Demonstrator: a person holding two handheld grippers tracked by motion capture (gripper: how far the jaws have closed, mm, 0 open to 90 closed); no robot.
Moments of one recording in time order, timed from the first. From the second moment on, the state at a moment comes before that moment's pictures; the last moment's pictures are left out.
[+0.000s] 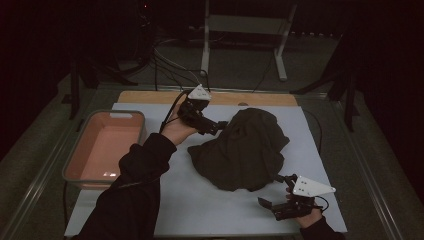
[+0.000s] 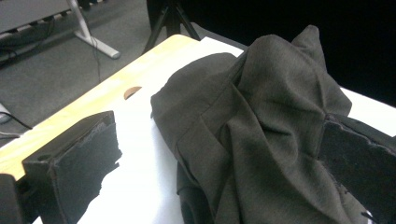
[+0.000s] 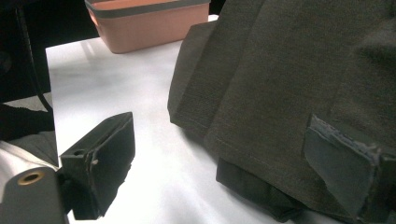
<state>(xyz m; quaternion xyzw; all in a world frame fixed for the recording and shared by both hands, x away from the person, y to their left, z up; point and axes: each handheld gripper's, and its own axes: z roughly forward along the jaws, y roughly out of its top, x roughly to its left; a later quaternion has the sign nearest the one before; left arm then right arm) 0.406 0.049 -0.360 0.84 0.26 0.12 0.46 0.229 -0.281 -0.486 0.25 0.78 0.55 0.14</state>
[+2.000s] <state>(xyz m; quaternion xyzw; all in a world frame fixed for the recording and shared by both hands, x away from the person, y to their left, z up) 0.312 0.078 -0.460 0.88 0.22 0.06 0.42 0.228 -0.277 -0.486 0.25 0.79 0.55 0.14</state>
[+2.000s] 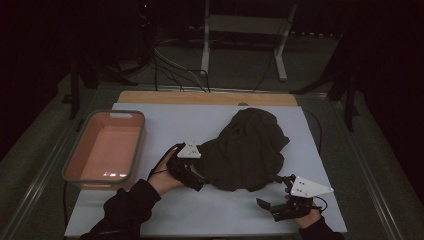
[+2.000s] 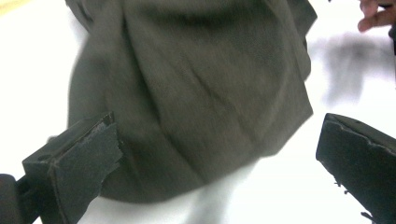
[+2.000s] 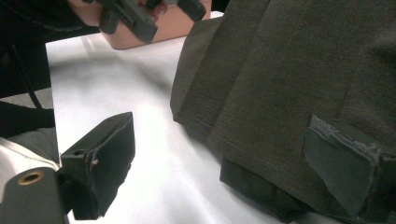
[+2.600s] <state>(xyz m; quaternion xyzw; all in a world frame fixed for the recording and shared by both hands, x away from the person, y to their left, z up) 0.287 0.096 -0.484 0.89 0.22 0.05 0.41 0.227 -0.277 -0.485 0.25 0.79 0.54 0.14</state>
